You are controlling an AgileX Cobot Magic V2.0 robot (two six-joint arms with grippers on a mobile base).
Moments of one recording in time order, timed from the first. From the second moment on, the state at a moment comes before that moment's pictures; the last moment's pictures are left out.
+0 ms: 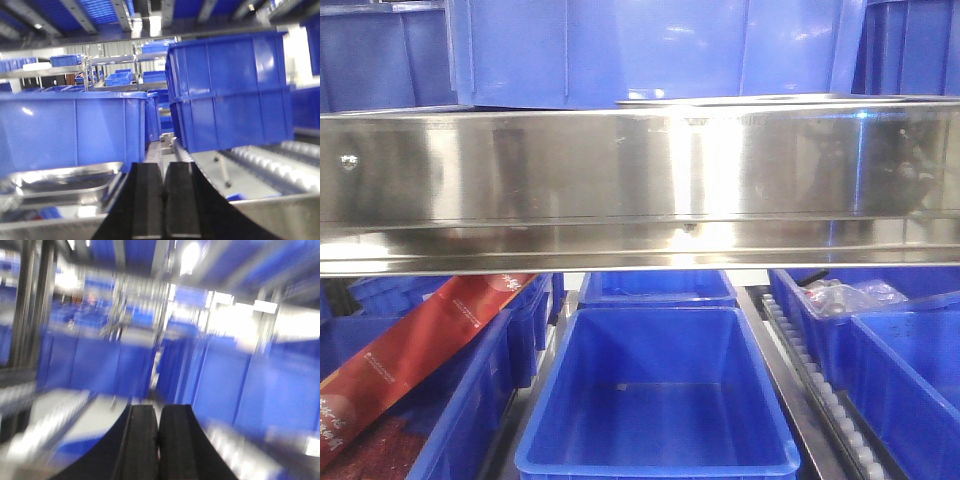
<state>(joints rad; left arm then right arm) -0.15 0.00 -0.13 -0.14 -0.10 -0.03 -0.12 0.00 -0.03 0.18 -0.13 -0.03</state>
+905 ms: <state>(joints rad) -0.15 0.55 -1.02 -0.14 0.78 0.02 -0.12 0.50 -0.95 0.25 0.74 -0.04</state>
